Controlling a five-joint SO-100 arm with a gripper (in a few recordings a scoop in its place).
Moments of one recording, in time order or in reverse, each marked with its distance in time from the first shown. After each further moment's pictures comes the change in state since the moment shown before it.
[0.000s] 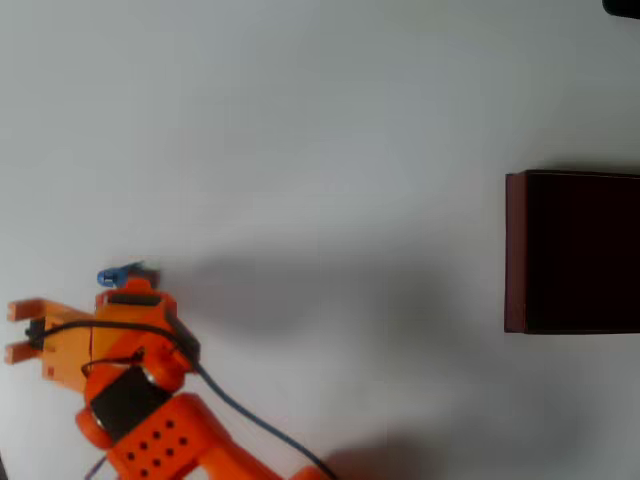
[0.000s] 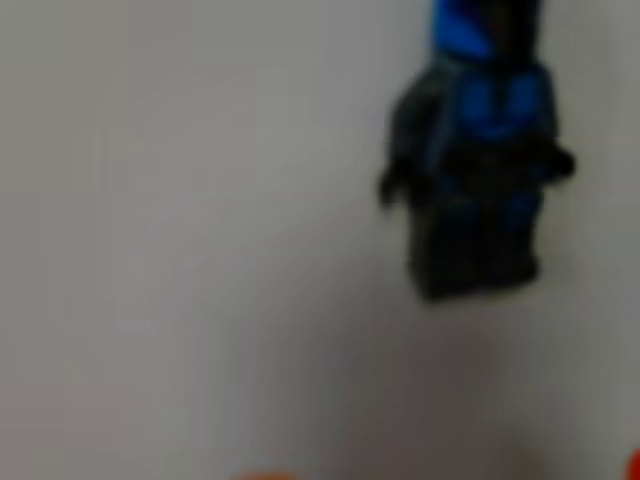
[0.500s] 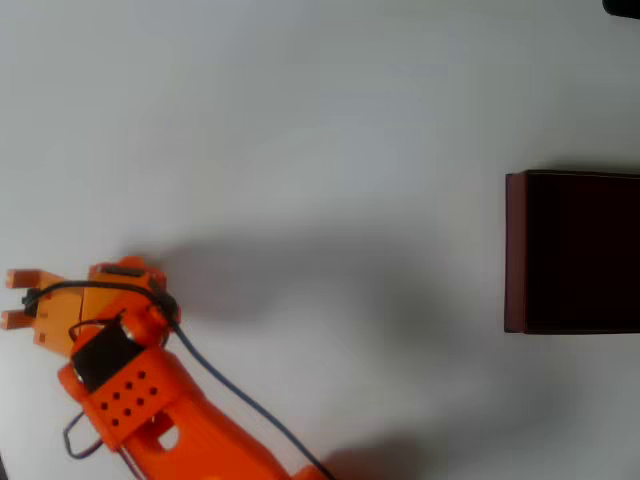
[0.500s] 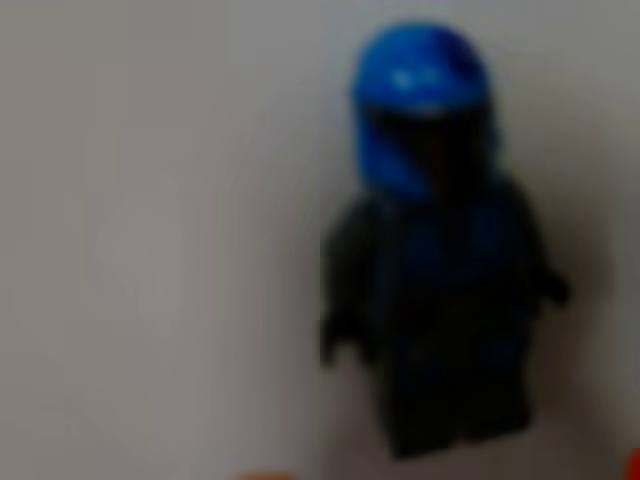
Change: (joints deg) arm 0.4 -12.6 -6.5 -3.3 2.3
